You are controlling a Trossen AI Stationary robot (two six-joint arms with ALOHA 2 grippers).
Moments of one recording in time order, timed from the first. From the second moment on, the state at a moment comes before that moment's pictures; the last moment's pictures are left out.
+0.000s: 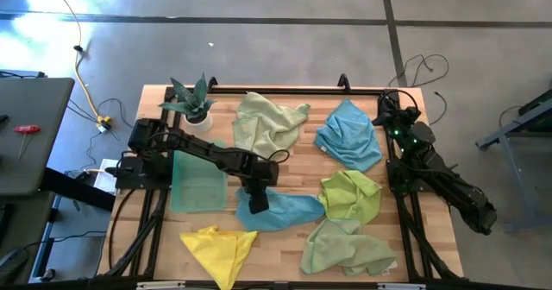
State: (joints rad) left arm 0.01 1.86 1.12 -0.47 0.30 -0.43; right arm -0.81 0.02 0.01 0.07 0.40 0.52
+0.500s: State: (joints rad) left arm -0.03 1.86 1.13 -0.47 0.25 -0.54; right arm -0.81 0.02 0.01 0.07 0.40 0.52
